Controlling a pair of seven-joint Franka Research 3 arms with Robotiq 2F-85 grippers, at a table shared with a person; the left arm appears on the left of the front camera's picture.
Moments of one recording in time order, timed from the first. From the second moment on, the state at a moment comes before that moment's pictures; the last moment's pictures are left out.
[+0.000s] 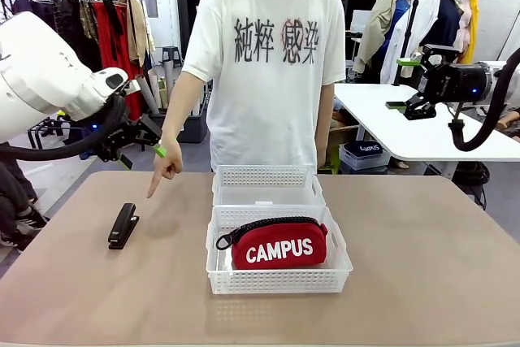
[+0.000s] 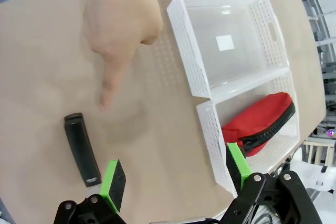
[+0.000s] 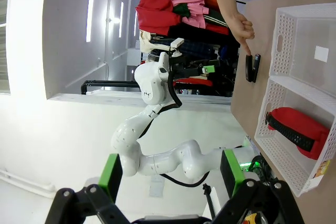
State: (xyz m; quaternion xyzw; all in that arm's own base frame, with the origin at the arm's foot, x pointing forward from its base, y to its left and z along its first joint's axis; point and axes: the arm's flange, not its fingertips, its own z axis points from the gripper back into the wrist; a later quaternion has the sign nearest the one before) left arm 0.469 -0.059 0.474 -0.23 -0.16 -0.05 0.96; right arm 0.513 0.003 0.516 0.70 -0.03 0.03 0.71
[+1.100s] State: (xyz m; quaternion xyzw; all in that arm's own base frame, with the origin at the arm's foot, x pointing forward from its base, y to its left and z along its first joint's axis) left arm 0.509 -0.025 0.415 -0.09 -0.19 0.02 0.98; right arm 0.513 0.003 0.516 0.70 -0.03 0.03 0.71
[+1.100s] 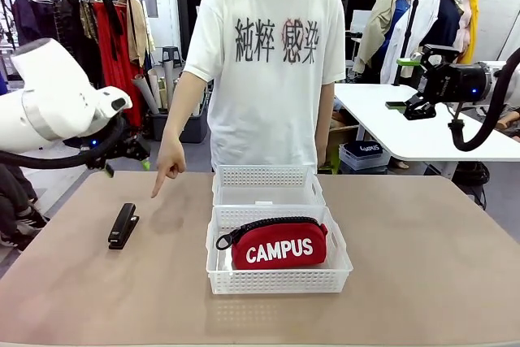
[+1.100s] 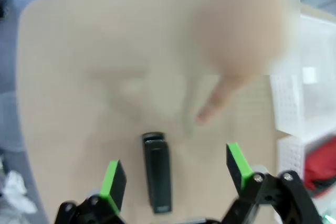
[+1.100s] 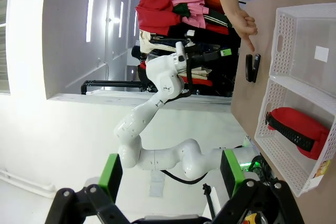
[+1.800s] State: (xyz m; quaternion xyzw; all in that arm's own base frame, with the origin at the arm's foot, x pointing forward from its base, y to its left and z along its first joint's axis) left arm 0.518 -0.026 0.356 -0.04 -0.06 0.07 1.00; right arm 0.513 0.003 0.516 0.70 -0.03 0.03 0.71
